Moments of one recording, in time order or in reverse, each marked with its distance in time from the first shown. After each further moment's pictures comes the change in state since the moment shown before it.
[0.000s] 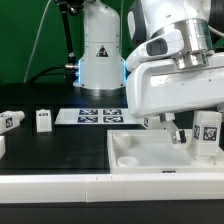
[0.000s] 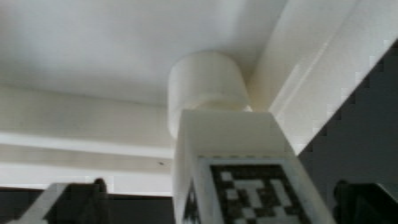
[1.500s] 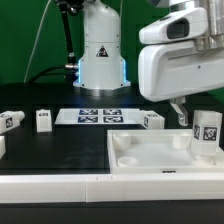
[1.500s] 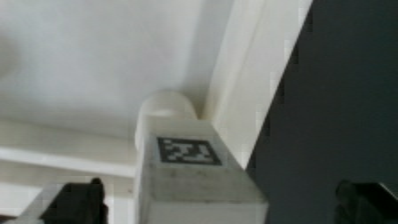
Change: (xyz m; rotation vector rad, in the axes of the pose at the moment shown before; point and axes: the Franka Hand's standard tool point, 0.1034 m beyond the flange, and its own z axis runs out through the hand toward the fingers) arm 0.010 -0.012 -0.027 0.066 -0.476 0.008
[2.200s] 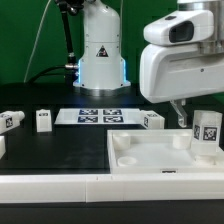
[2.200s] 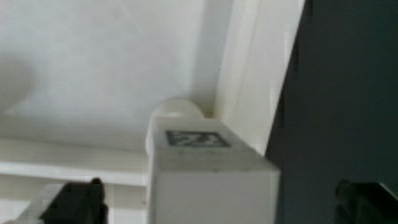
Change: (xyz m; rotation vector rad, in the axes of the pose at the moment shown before) arm 0.003 0.000 0.007 -0.018 -0.008 0.114
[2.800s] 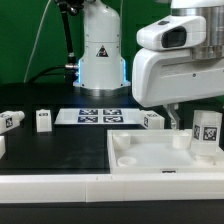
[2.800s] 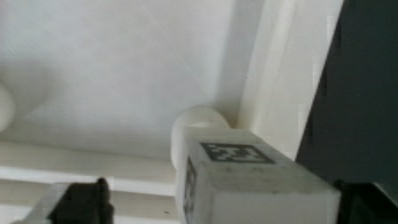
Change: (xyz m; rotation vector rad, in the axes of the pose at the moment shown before) arm -0.001 0.012 0.001 -0.011 -0.003 -0.028
